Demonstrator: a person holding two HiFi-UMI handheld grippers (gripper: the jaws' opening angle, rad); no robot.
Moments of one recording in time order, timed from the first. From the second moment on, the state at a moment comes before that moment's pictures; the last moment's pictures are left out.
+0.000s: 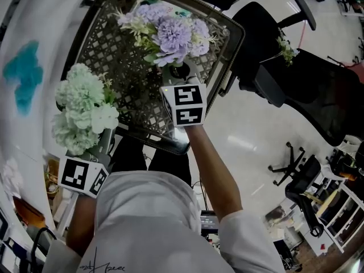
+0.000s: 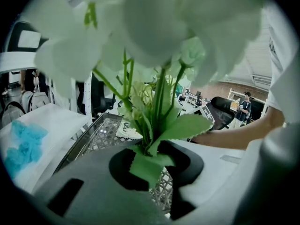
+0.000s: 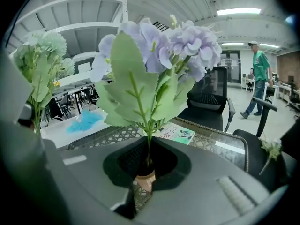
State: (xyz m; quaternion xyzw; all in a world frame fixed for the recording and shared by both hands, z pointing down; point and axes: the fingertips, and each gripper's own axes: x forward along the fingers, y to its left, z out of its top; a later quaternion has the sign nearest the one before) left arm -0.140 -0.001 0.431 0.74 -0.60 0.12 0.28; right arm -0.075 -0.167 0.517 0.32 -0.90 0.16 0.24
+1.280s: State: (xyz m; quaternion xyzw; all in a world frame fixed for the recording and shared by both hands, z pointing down) left arm -0.139 0.000 0.403 0.76 -0.59 0.08 0.26; right arm -0.067 -0.157 0.475 0.34 -0.90 0.16 0.22
